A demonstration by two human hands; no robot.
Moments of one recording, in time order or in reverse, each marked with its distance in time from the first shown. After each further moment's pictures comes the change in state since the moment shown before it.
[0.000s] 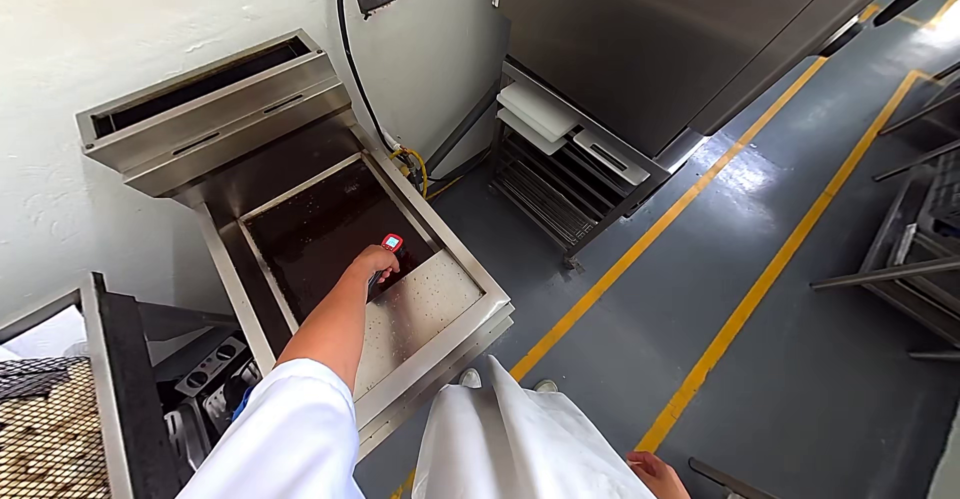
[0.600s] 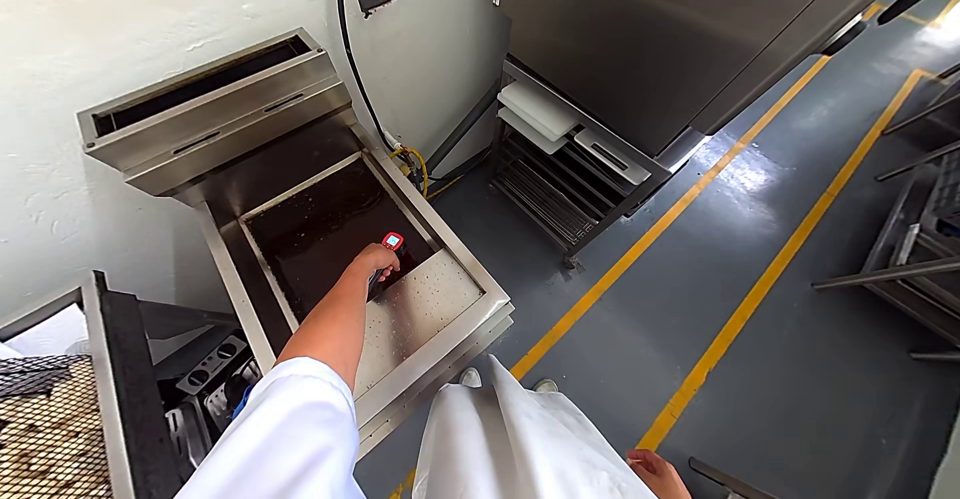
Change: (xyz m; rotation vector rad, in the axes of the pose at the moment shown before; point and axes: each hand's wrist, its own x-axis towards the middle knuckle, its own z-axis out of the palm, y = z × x) left_hand 0.000 0.001 0.000 0.005 0.001 0.007; right_hand -0.001 -0.005 -0.004 0.003 -0.007 -0.007
